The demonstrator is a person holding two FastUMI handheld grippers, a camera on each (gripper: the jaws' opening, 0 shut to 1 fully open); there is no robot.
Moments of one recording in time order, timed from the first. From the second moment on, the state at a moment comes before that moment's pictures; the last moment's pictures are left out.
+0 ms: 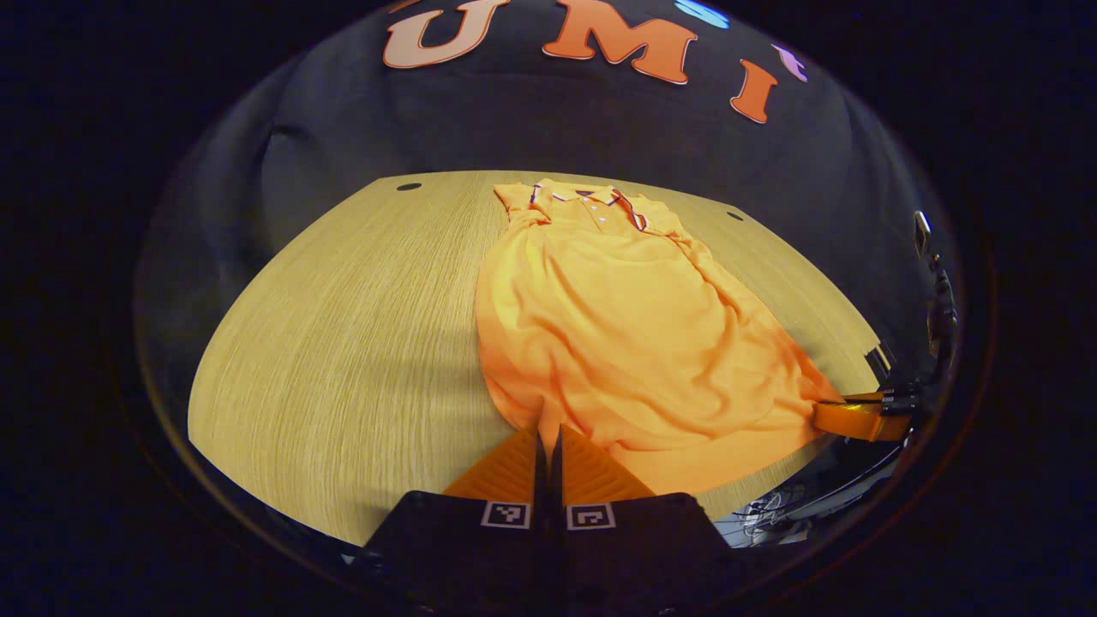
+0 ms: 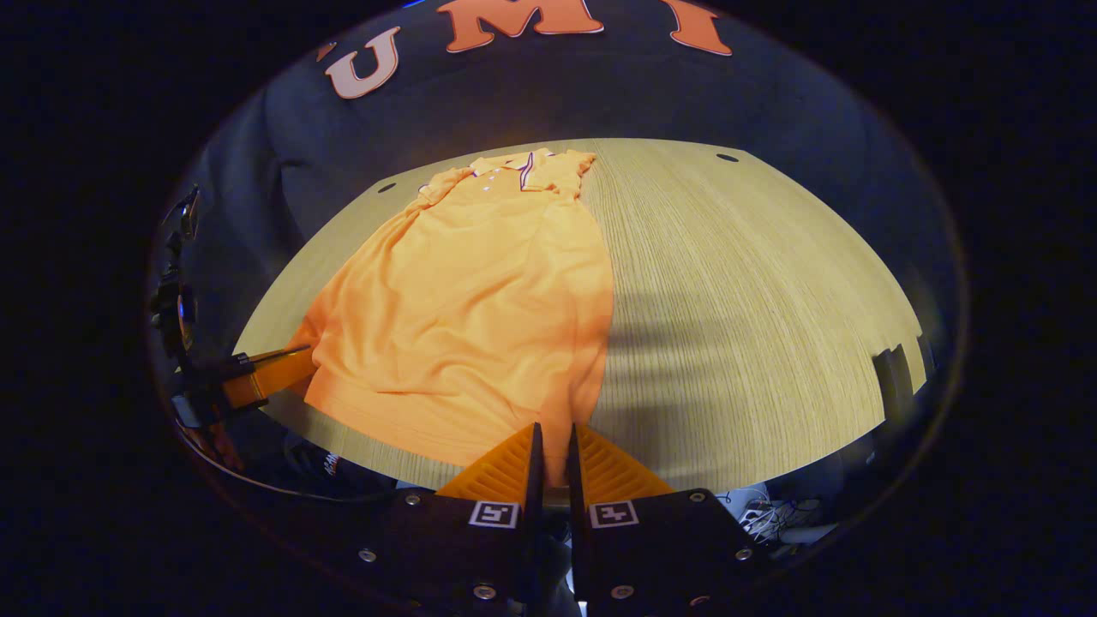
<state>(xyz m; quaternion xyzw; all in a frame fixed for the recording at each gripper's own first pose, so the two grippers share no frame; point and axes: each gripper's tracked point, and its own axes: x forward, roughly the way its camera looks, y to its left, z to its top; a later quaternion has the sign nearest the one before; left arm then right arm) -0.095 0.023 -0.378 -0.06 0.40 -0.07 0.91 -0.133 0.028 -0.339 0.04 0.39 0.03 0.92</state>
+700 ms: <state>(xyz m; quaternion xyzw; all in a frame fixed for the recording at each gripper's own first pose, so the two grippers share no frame) -0.057 0.035 -0.311 -0.11 0.37 -0.03 0.92 -0.097 0.020 -0.281 0.06 0.34 0.07 0.93</state>
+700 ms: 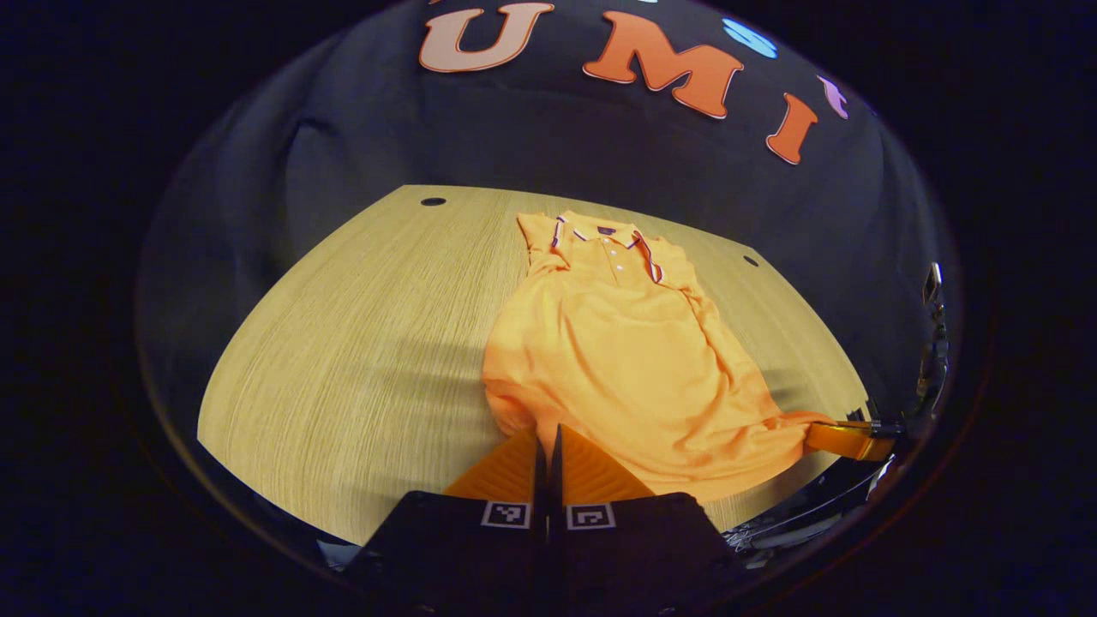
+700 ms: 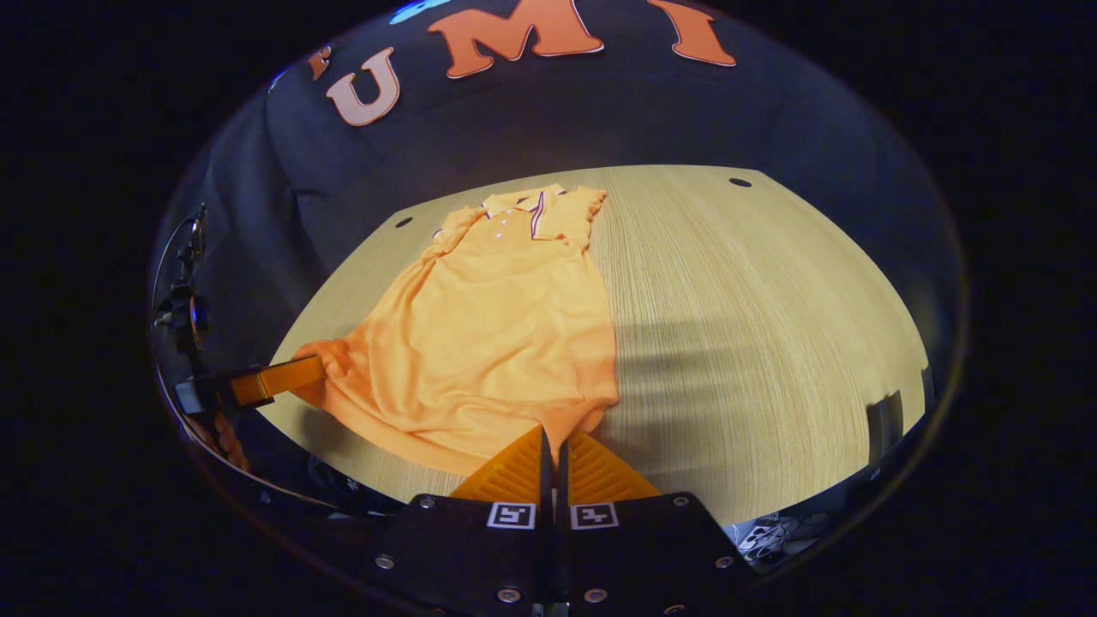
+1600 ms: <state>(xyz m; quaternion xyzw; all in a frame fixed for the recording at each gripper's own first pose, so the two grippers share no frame) 0.102 0.046 -0.216 -0.08 0.29 -0.07 0.95 0.030 0.010 -0.170 0.06 0.27 0.05 0.96</state>
